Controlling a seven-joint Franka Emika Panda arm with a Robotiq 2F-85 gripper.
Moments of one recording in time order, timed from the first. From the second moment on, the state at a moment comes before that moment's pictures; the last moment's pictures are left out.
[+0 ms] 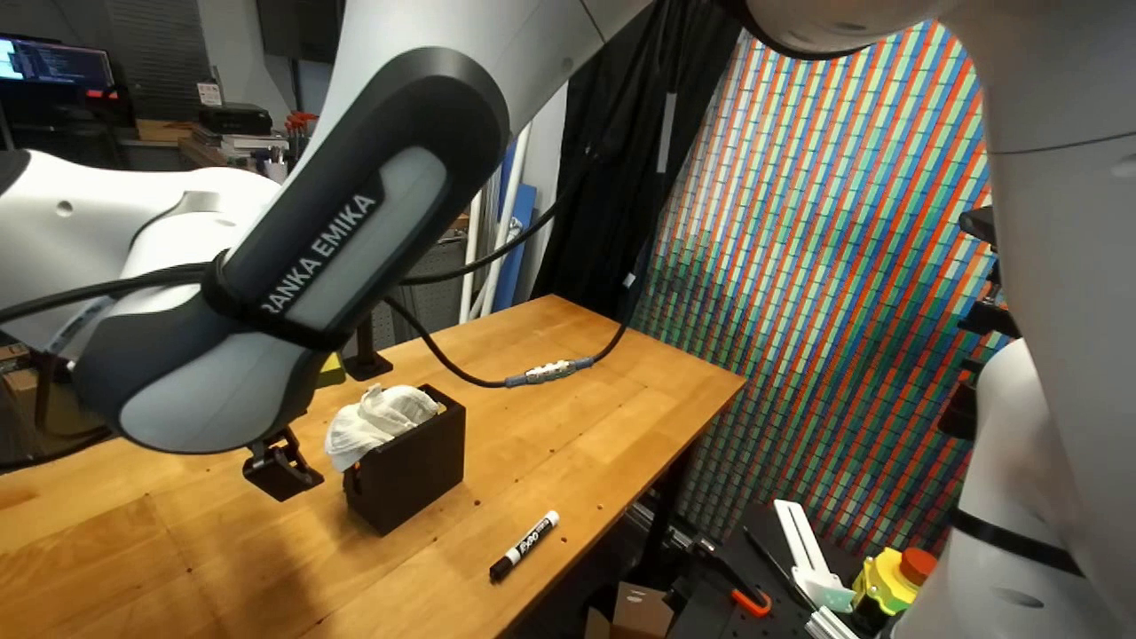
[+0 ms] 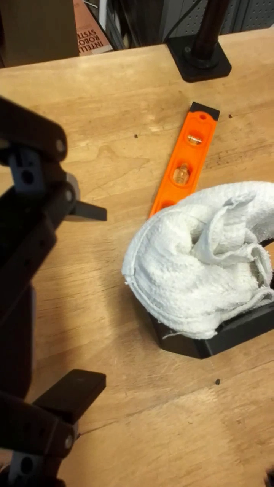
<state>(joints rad) 0.35 0.51 0.19 -1.86 -0.76 2.14 -0.25</state>
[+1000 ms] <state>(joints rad) 0.30 0.58 0.14 -1.81 -0.78 2.12 -0.26</state>
